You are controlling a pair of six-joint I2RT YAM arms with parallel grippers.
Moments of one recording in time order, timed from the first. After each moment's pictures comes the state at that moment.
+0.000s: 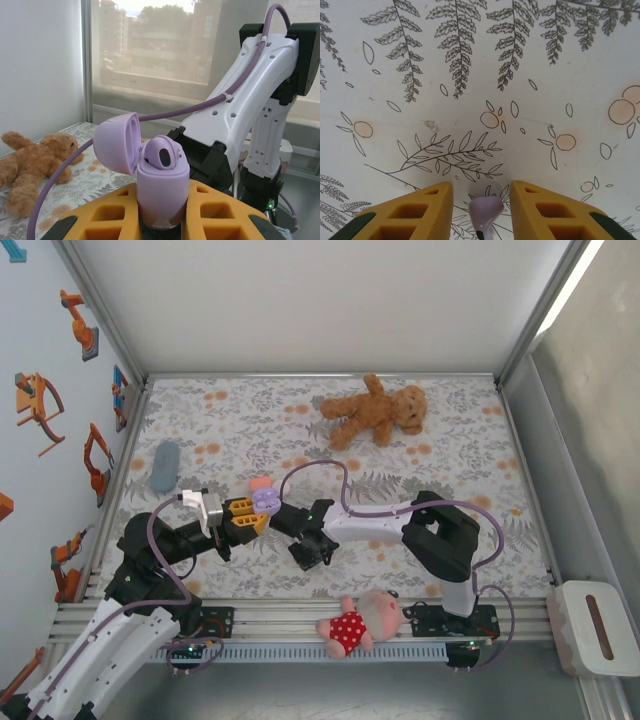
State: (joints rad) left arm -0.61 0.36 0.48 0.01 0.64 -0.14; right arm 1.17 1.91 1.24 -0.77 -0.01 0.52
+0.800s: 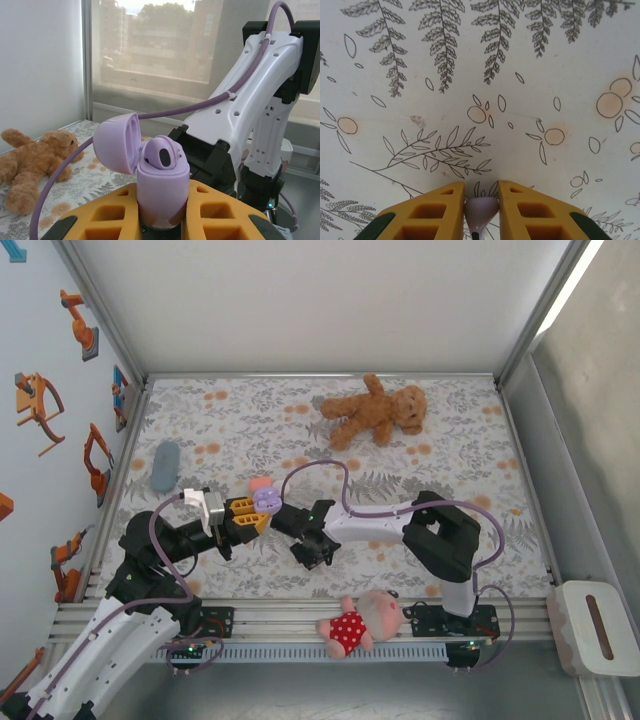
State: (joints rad) left arm -0.61 0.37 0.48 0.01 0.64 -0.14; right arm 1.17 1.90 1.23 -0.78 0.00 0.51
